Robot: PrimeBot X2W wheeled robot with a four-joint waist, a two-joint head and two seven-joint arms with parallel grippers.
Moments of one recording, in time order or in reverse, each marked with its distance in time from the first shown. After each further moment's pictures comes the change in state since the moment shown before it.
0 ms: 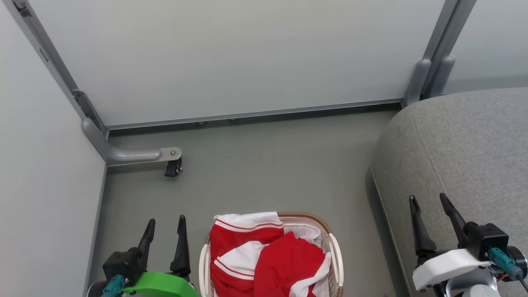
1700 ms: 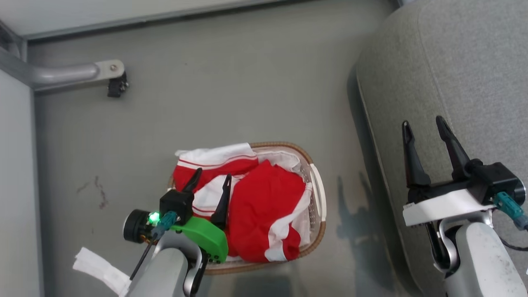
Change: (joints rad) left arm -0.326 0.000 -0.218 0.264 0.083 -0.035 -0.006; right arm -0.203 -0.002 0.047 -0.113 -0.001 0.001 -0.004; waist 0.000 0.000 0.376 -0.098
